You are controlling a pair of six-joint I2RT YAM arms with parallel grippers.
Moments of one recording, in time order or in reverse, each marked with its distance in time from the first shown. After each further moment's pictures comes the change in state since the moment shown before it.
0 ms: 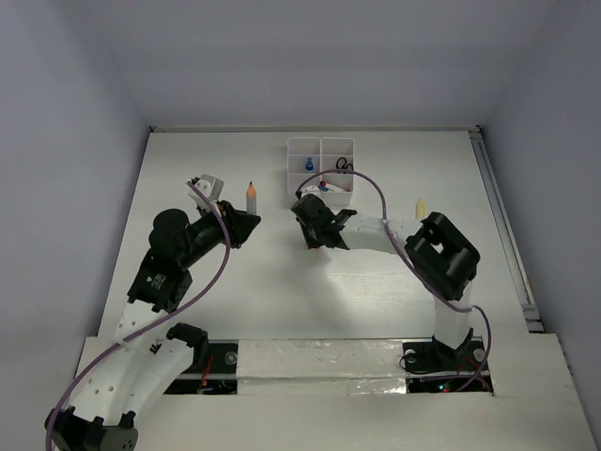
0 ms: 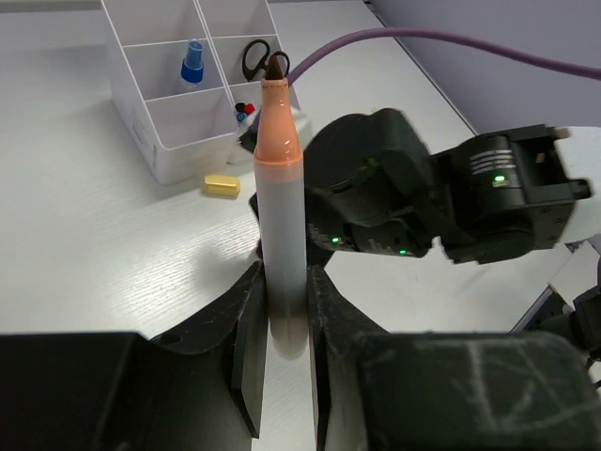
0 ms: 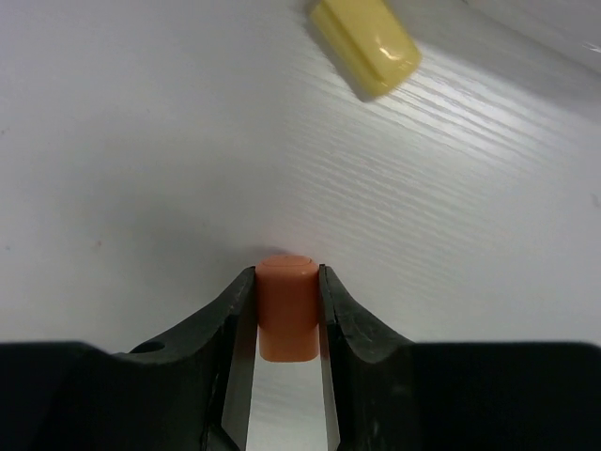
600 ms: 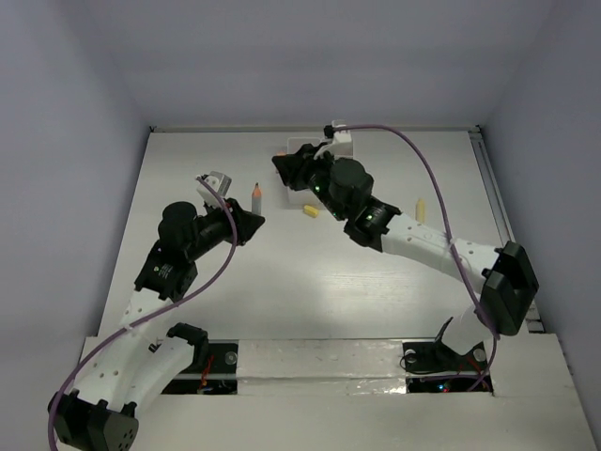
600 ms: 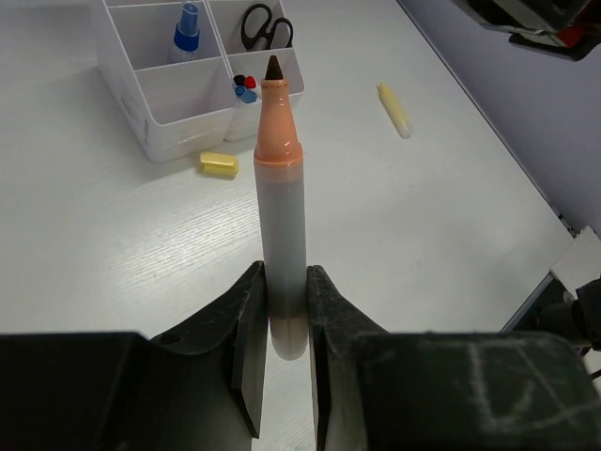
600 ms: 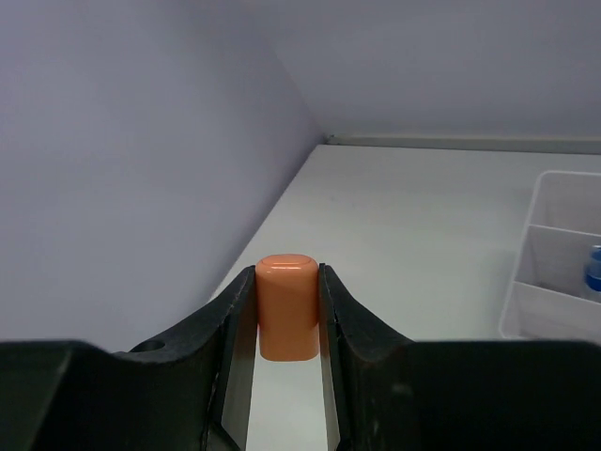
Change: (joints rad) left arm 0.000 0.082 0.000 0.010 0.020 0.000; right arm 0.036 -0.433 -0.025 0.631 -0.025 0.113
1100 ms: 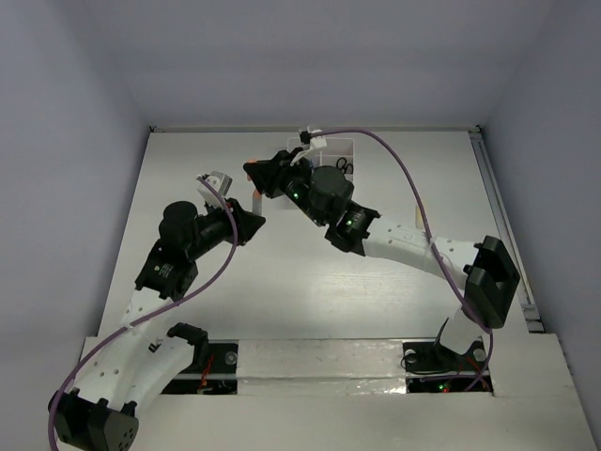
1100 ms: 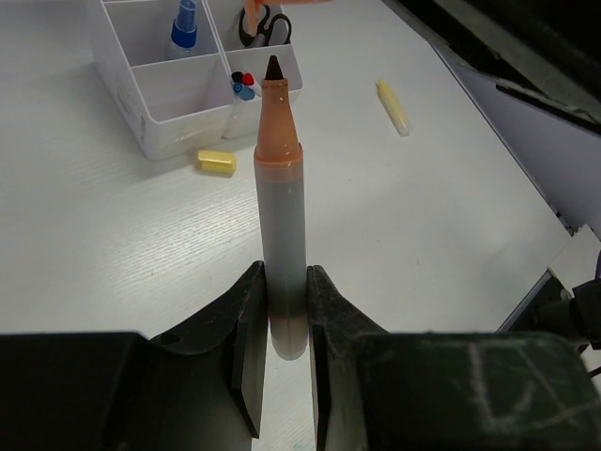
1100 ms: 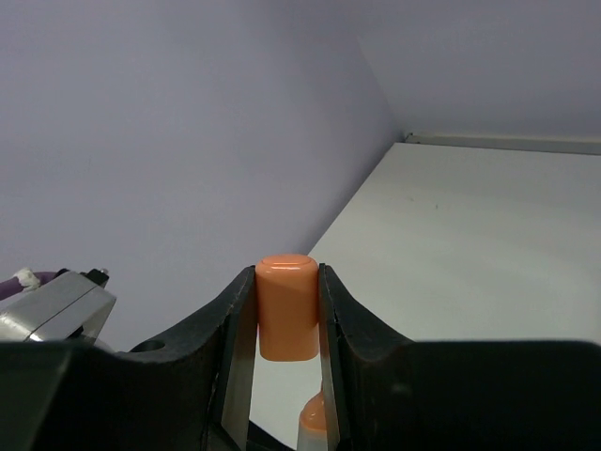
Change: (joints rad) left arm 0.000 0.008 0.000 0.000 0.012 -0.003; right arm 0.099 0.119 0.098 0.100 -0.046 0.047
